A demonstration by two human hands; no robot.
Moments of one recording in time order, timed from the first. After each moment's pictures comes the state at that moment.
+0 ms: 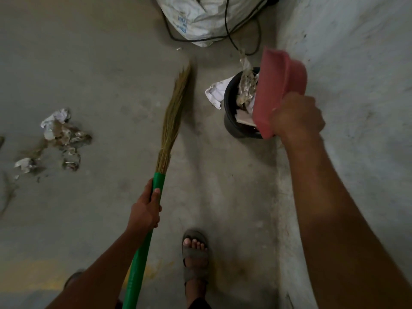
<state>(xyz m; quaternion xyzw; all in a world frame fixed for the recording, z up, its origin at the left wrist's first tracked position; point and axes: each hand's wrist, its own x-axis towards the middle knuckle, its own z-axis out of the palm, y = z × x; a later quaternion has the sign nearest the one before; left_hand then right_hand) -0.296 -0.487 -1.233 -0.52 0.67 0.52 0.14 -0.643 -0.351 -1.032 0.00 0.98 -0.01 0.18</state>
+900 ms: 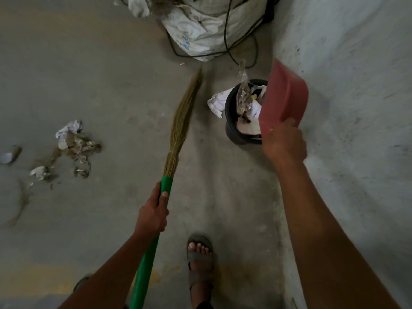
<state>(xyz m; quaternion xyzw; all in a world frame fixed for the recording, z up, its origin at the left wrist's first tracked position) -0.292 -0.484 -1.204 -0.48 0.70 0.51 0.12 -0.598 -0.333 -1.051 0.06 0.98 -0.09 0.16</state>
